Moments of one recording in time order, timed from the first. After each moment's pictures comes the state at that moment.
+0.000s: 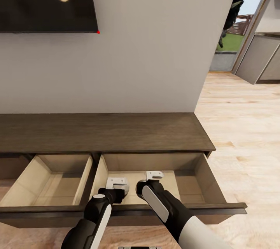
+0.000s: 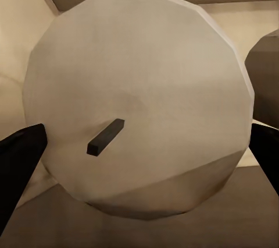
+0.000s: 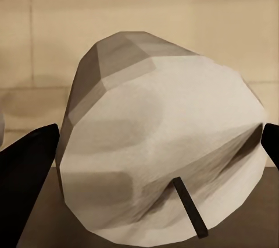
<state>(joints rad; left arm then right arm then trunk) -0.25 -0.17 -0.20 -1.36 0.04 0.77 0.24 -0.62 0.17 0.65 -0.87 -0.82 0.56 -0.70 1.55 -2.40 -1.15</state>
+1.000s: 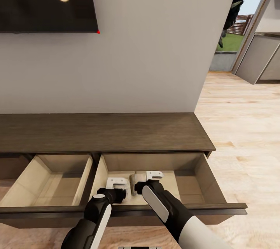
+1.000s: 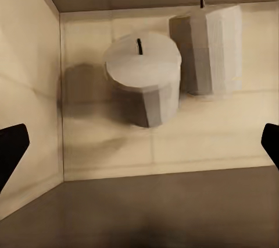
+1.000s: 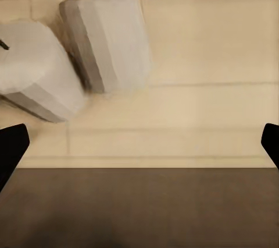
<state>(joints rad) -0.25 -0.17 -0.20 -1.36 0.04 0.77 0.24 -0.62 0.17 0.65 -0.87 -0.82 0.56 -0.70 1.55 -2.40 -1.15</state>
